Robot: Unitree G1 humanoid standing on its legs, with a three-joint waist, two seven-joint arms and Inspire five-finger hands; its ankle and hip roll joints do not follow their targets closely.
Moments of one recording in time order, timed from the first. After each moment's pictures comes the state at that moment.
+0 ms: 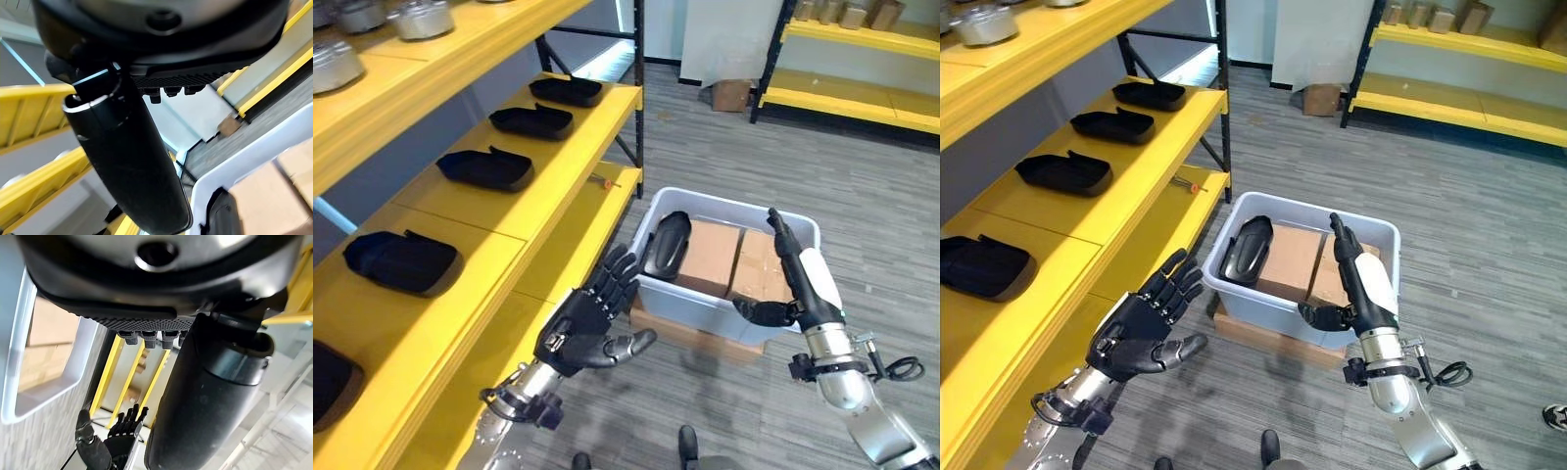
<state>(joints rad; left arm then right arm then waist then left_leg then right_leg) 0.24 0.50 -0.25 -0.21 -0.82 -0.29 -0.43 0.08 -0.73 0.21 -0.15 -0.19 -0.12 -0.40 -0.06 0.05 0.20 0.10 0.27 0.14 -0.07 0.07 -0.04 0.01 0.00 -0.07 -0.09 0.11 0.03</state>
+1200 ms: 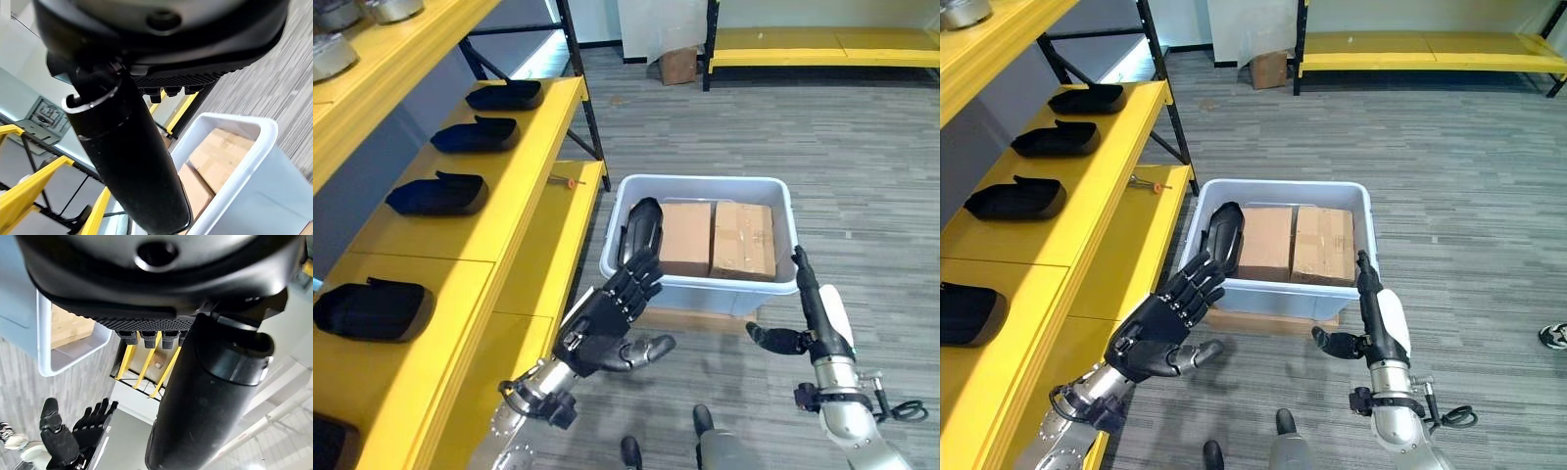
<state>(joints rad) 0.21 0.49 -0.29 -0.19 -0.86 -0.25 -0.46 0.27 -0.60 0.15 -0.13 -0.14 -0.10 -0.44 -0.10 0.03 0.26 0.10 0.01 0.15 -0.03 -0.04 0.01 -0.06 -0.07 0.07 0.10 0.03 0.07</state>
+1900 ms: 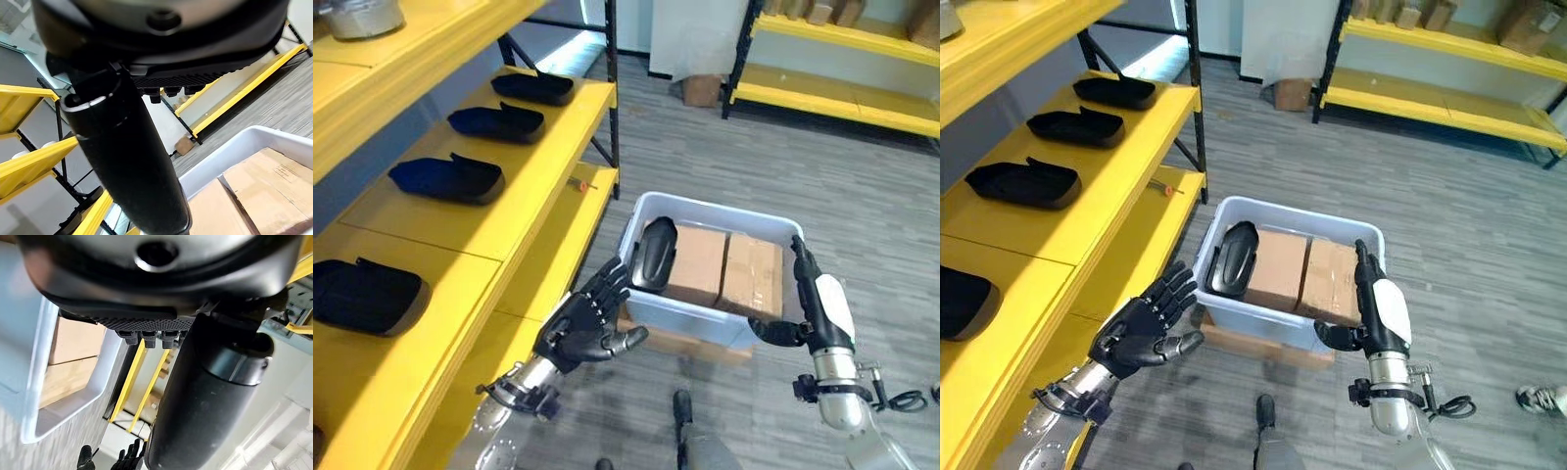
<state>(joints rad) 0.24 0.49 -0.24 -0.09 -0.82 -0.21 -0.38 0.19 -0.58 0.14 -0.09 -0.28 -0.07 -0.43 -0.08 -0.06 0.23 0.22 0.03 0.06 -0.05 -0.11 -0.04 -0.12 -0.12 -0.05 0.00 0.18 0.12</state>
